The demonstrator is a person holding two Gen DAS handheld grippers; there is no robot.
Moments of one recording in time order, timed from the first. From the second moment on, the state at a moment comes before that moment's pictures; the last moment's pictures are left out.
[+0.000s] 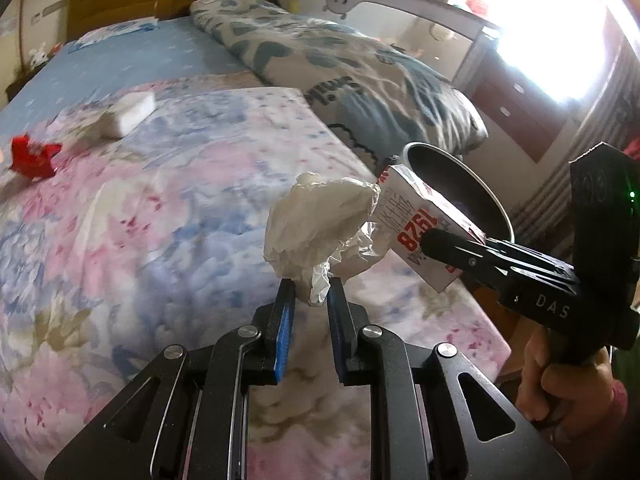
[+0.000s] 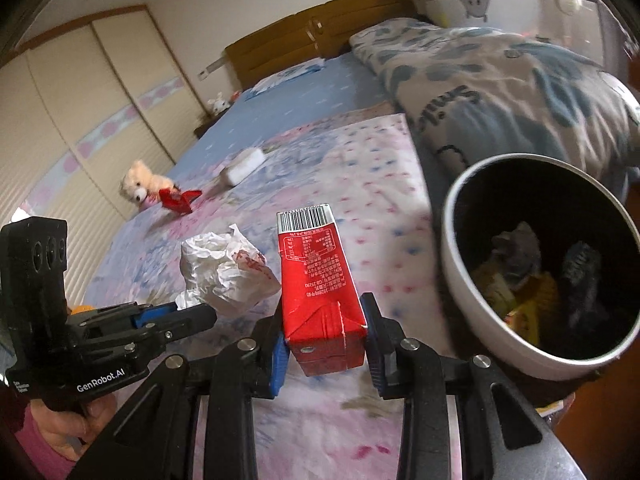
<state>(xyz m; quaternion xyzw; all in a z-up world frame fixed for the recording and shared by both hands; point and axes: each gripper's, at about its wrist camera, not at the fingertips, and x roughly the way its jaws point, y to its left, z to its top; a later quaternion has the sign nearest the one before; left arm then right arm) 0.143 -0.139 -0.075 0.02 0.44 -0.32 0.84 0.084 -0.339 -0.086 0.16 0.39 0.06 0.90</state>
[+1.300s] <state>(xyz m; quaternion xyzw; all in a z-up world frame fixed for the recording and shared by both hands) 0.131 -0.260 -0.057 0.08 0.43 -0.40 0.80 0.036 -0.459 -0.063 0.20 0.35 -0.06 0.91</state>
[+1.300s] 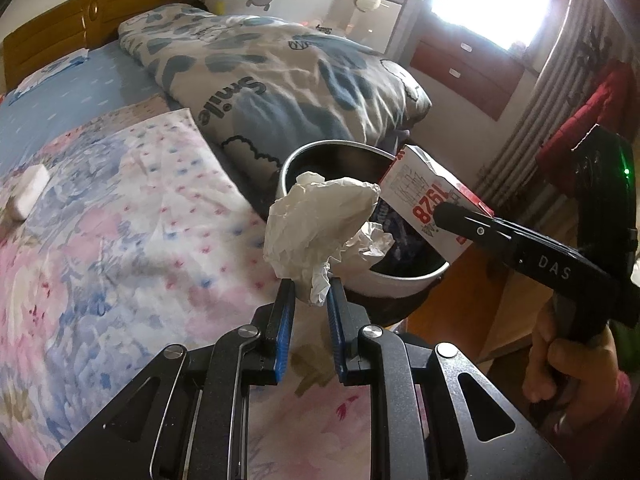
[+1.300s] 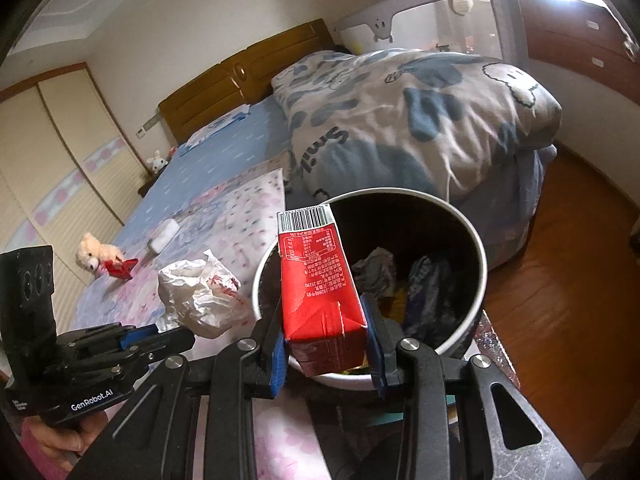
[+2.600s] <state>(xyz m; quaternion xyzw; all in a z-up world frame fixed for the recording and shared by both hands) 0.153 -0.328 -0.060 0.12 0.44 -0.41 0.79 0.057 -0.502 -0.073 0.21 0.36 -0.09 0.90</state>
